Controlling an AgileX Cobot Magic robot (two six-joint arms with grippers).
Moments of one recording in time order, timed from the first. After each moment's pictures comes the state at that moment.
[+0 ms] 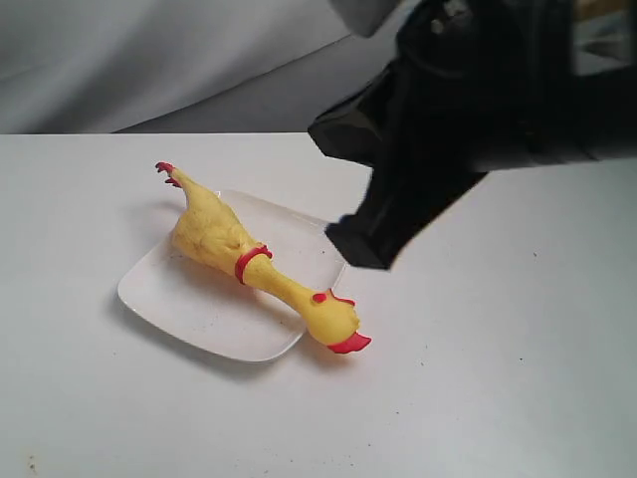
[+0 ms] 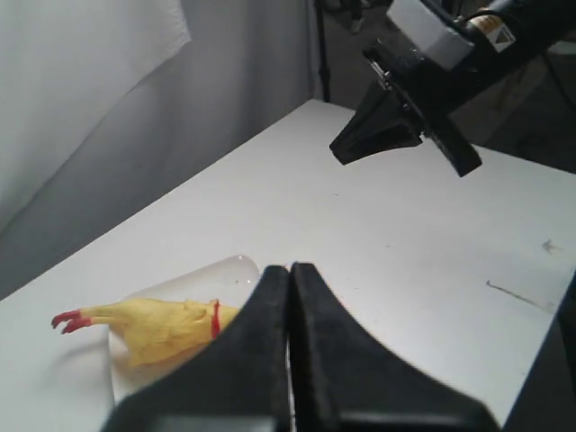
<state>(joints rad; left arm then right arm) -1.02 0.53 -1.28 0.29 1.22 -0.12 0.82 1.19 -1.10 0.07 0.54 -0.33</state>
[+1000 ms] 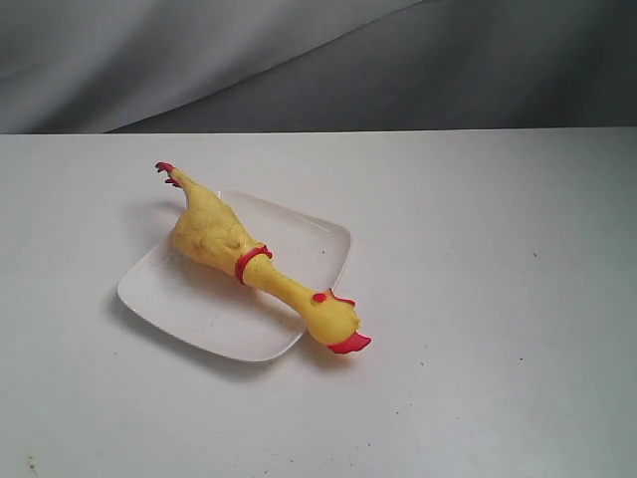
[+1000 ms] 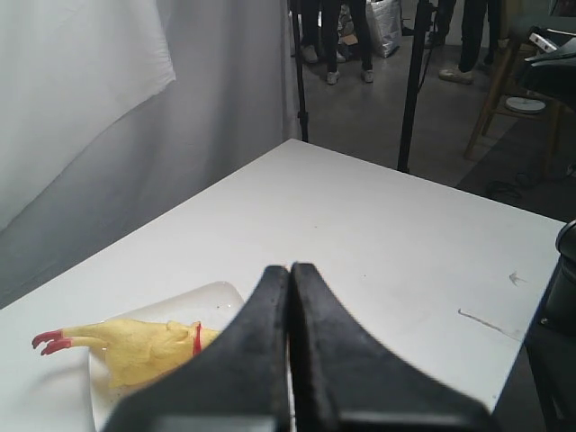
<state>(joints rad) -1.02 0.43 -1.28 0.25 1.22 -0.12 0.95 0.37 -0.60 0.07 0.17 -0.33</state>
